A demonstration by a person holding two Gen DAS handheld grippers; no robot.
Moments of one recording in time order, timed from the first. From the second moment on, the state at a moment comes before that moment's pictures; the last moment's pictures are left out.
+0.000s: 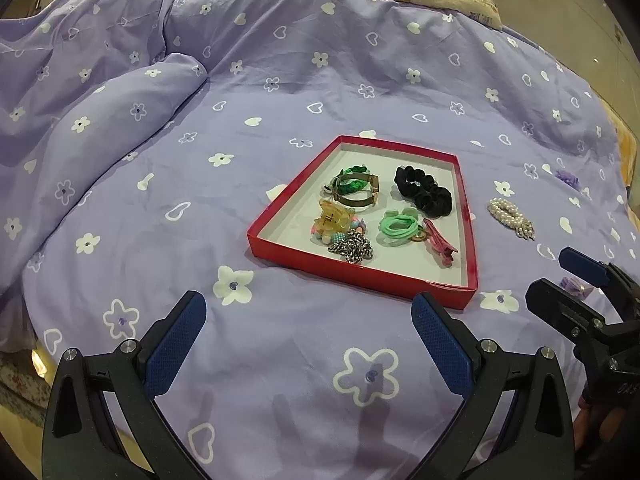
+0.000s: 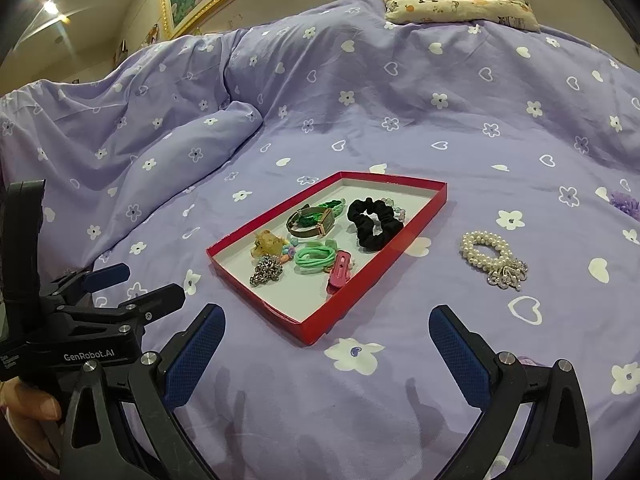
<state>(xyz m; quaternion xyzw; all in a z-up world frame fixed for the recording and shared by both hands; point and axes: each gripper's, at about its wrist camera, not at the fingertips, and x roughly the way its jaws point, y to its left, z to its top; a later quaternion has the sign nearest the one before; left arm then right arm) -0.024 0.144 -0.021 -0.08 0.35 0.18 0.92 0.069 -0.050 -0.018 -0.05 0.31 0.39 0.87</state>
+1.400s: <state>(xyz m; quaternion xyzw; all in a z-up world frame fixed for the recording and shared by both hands) -0.023 0.146 -0.022 -0.07 0.35 0.18 0.92 0.064 -0.044 -0.016 -0.06 0.31 0.39 0.87</state>
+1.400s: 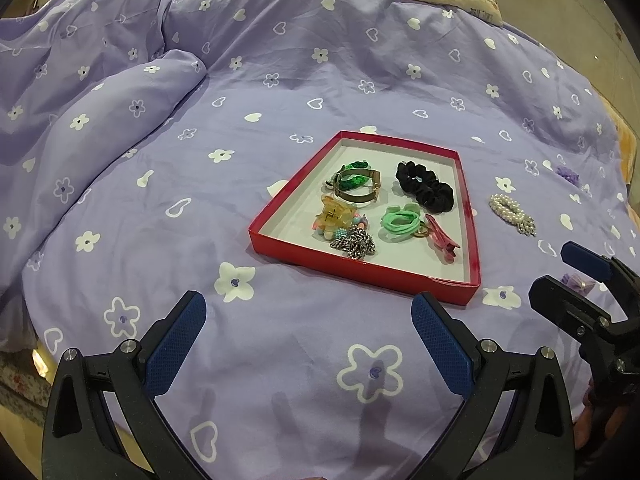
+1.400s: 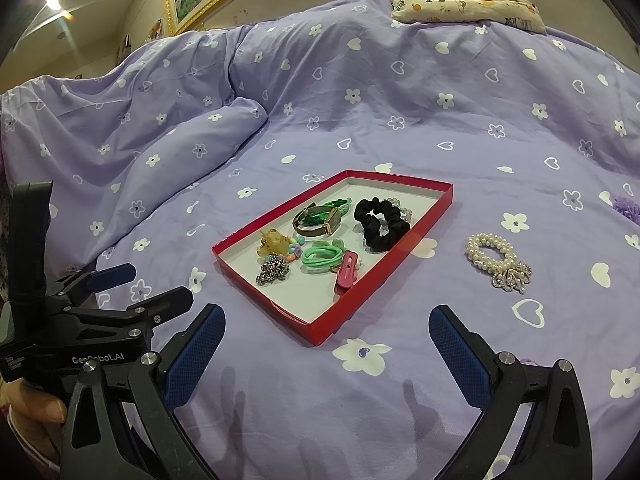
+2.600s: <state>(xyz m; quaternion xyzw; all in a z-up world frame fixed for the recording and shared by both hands) -0.023 0.147 -0.022 -0.08 0.35 0.18 0.92 0.063 -0.044 -0.011 -0.06 0.31 0.39 0.87</state>
